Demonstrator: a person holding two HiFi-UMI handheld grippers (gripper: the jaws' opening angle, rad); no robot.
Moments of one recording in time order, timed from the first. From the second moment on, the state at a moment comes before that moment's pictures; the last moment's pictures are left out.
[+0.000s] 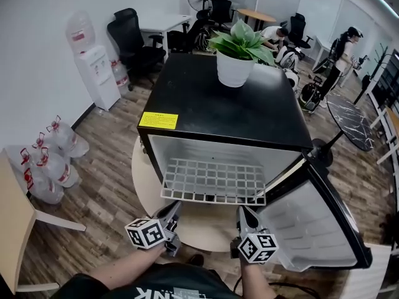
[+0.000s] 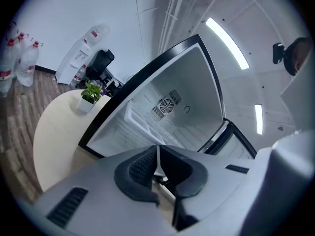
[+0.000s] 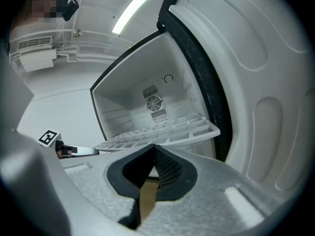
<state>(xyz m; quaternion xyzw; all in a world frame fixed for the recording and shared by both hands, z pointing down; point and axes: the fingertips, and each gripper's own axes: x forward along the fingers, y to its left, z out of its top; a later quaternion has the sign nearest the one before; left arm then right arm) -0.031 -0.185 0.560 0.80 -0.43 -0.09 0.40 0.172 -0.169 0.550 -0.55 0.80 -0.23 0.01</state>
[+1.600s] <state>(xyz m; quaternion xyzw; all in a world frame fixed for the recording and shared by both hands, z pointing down) -0.030 -0.282 0.550 0.81 -0.53 0.03 0.27 0.178 -0.281 0.553 -0.57 0.77 -0.28 0.02</state>
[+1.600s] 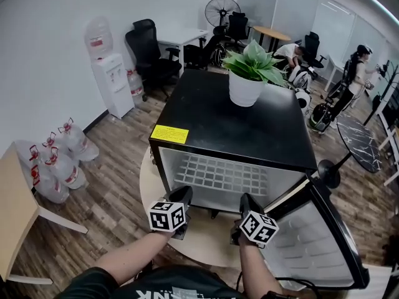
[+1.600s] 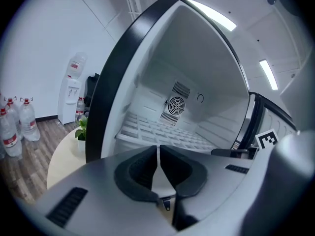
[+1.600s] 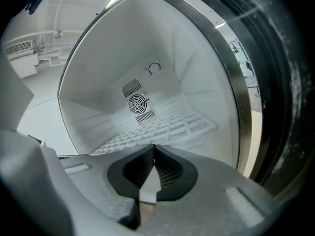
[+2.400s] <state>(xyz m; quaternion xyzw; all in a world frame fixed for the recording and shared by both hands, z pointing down) -0.012 -0.221 0.484 0.91 -0.37 0.04 0.18 0.163 -0.232 0.512 -0.55 0.79 -0.25 0.01</state>
